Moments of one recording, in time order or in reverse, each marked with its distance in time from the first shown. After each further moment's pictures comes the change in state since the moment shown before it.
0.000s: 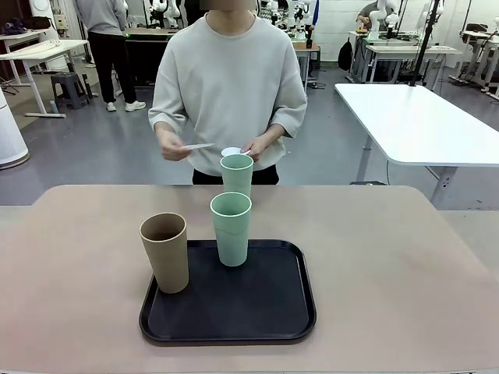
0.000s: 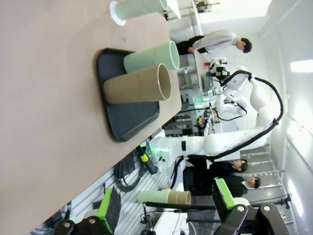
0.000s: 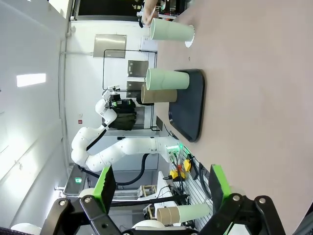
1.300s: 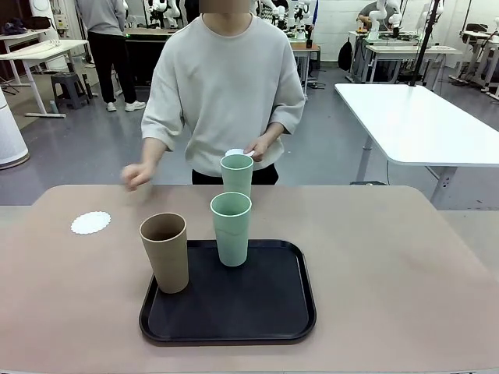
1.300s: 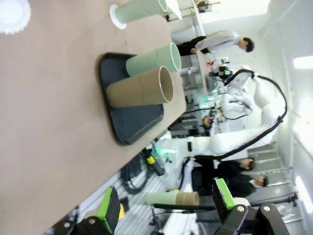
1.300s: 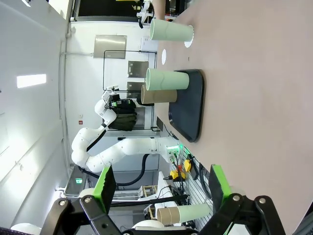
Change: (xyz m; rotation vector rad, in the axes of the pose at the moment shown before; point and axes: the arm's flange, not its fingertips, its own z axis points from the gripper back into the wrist) left arm 0.005 -0.007 0.002 0.034 -0.010 -0.055; right arm 0.000 -0.002 0.001 0.001 -0.002 -0.004
